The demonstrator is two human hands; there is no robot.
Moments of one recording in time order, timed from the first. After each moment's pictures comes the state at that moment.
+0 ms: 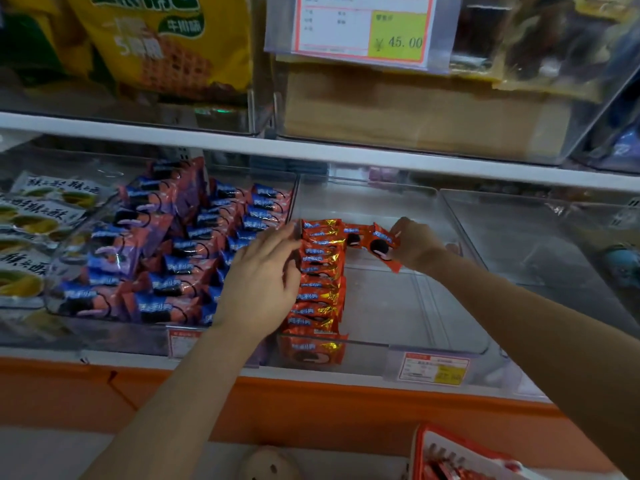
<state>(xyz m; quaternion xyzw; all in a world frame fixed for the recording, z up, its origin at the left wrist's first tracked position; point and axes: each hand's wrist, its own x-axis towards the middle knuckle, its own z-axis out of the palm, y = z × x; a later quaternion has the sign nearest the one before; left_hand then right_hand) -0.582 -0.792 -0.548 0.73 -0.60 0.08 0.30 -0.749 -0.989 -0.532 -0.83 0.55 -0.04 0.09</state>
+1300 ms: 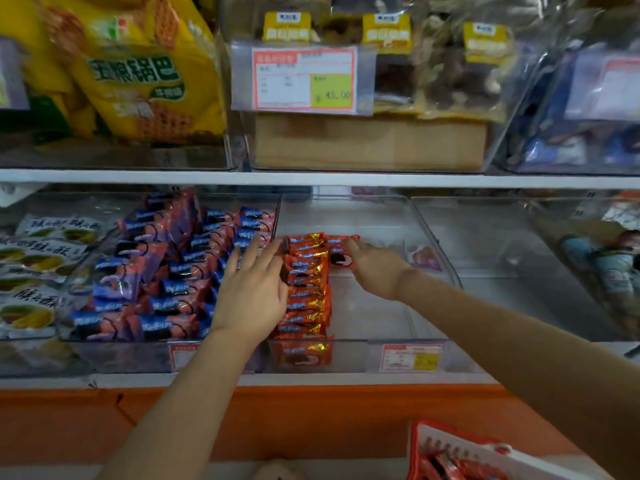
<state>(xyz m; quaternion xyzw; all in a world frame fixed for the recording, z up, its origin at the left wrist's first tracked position) -0.589 -0.791 -0.535 0.75 -0.63 0.17 0.14 -0.752 -0.946 -0.540 -0.94 0.35 -0.02 -0.04</state>
